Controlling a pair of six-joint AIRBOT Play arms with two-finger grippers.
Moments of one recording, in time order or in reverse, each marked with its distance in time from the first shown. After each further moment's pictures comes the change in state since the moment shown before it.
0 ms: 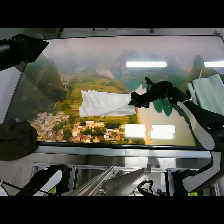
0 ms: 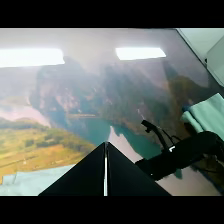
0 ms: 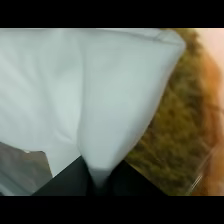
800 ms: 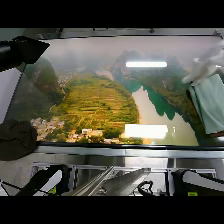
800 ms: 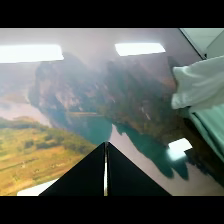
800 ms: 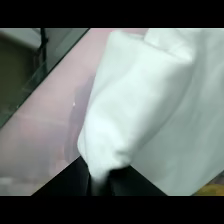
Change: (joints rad) left arm 0.000 0.000 0.000 0.001 0.018 0.003; right arm -0.819 0.392 0.291 0.000 -0.090 0.062
